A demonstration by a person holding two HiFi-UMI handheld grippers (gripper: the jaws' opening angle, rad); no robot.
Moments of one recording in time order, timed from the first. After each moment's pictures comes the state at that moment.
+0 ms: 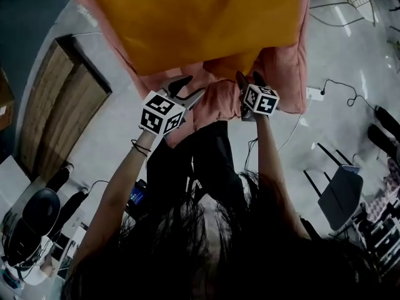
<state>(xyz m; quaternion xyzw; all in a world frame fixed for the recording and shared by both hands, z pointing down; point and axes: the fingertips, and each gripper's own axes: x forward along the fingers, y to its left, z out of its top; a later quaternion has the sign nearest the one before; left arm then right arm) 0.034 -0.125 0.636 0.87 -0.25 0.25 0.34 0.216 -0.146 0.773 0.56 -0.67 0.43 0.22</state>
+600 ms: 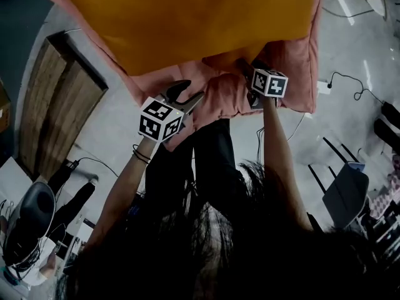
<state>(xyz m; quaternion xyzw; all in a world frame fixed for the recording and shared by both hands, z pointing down) 0.033 -0.103 0.690 0.85 -0.25 0.26 0.39 0.215 -0.173 0.827 0.49 -0.69 0.47 0.23</state>
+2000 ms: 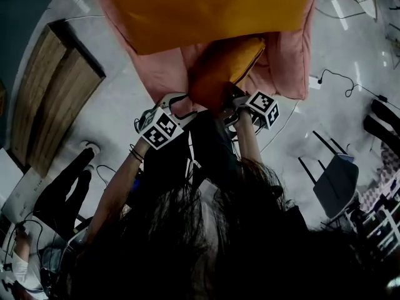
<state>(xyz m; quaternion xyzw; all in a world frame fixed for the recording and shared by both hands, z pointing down) 0.008 0.010 0.680 0.89 -0.11 0.37 0.26 0.128 -0.042 0.722 0.52 -0.39 0.76 -0.06</state>
